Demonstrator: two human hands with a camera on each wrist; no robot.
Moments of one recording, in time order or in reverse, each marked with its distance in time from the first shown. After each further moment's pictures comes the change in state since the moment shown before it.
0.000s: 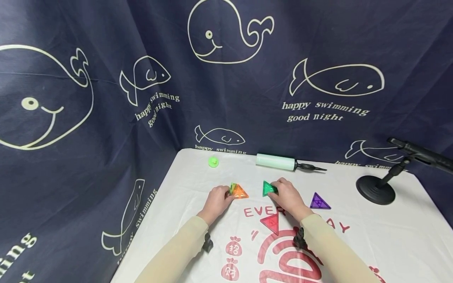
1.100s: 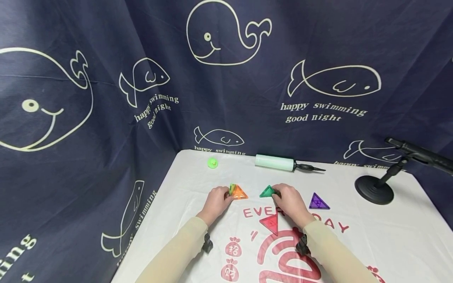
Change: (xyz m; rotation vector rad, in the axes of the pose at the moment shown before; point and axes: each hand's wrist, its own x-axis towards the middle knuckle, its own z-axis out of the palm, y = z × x) left_hand -0.001 0.000 -0.001 0.001 0.010 0.029; right_hand -0.019 0.000 -0.002 0.092 0.107 -0.004
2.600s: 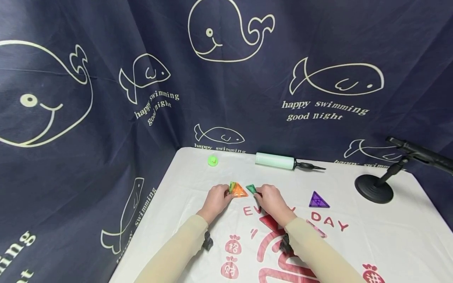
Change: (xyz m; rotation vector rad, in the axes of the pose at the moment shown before) left_hand 0.001 -0.002 0.003 0.005 -0.002 -0.015; right_hand 0.012 -0.060 0.027 -0.044 -0.111 0.025
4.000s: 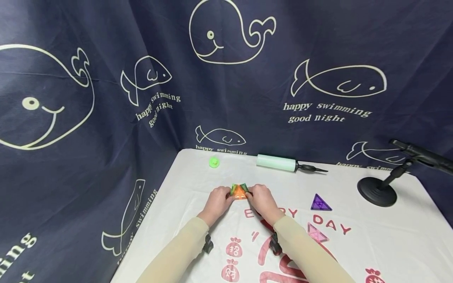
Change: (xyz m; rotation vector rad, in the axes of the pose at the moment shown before) left_hand -0.002 0.004 -0.001 0.047 -0.006 0.029; right_hand 0.020 -0.023 0.020 0.011 -0.007 0.010
